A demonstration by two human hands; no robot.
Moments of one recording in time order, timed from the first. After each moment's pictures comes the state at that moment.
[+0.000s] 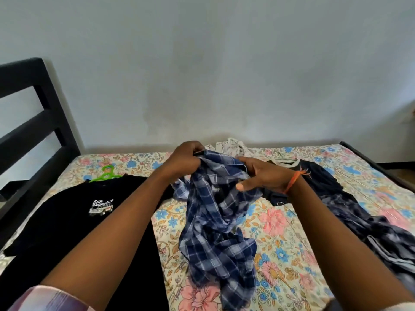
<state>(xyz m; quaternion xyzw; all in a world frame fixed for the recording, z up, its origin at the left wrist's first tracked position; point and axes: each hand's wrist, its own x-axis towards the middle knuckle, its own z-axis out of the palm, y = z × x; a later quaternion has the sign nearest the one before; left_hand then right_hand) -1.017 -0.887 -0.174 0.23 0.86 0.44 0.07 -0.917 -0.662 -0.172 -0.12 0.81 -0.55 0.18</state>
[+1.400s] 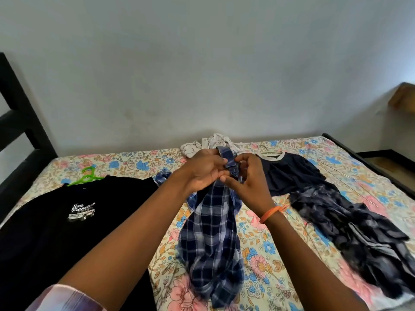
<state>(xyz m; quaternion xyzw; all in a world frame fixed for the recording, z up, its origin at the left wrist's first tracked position) -0.980 -0.813 -0.185 0.16 0.55 0.73 0.38 -0.888 -0.682 -0.231 0.05 0.85 -0.43 -0.30</state>
